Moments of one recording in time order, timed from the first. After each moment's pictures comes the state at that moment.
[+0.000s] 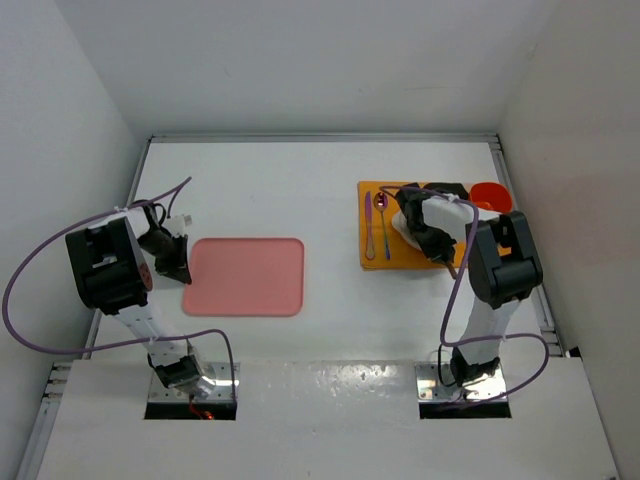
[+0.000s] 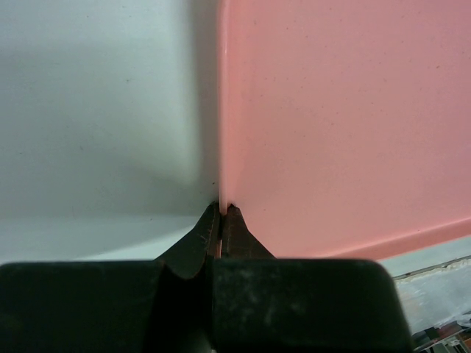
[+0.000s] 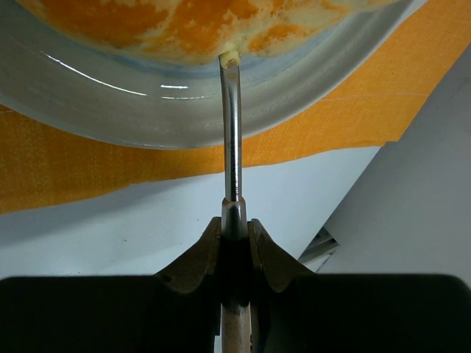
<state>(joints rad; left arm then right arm) 0.38 1.80 1.07 -0.81 0.26 0.31 0.25 1.84 1.12 -0.85 0.55 -0.04</state>
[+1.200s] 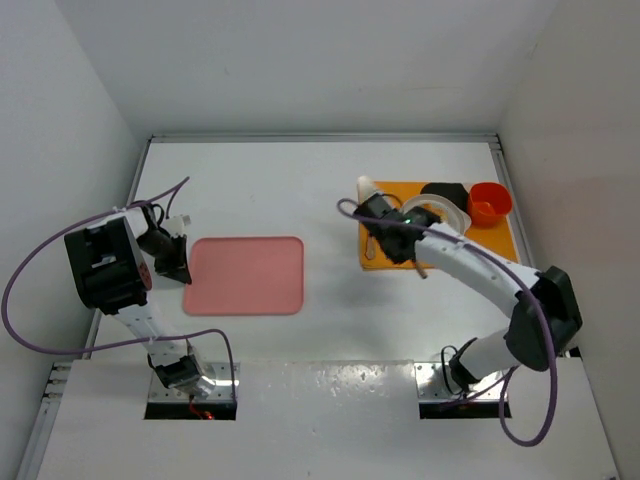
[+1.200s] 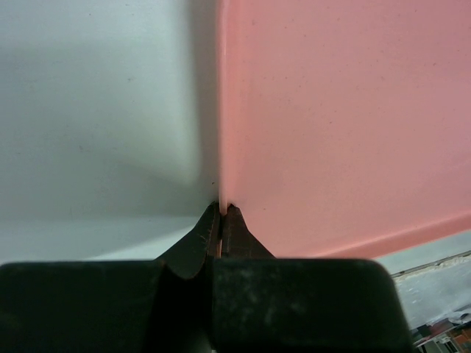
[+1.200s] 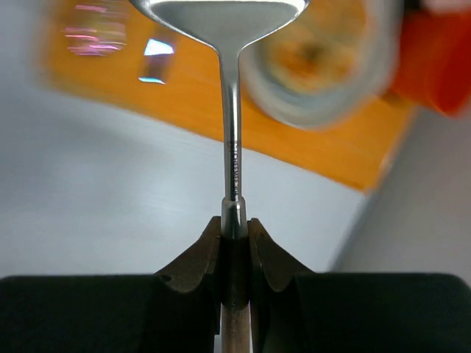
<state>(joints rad) 0.39 1.80 1.07 -0.81 0.28 0.31 0.61 1.45 1.12 -0.92 0.64 0.05</state>
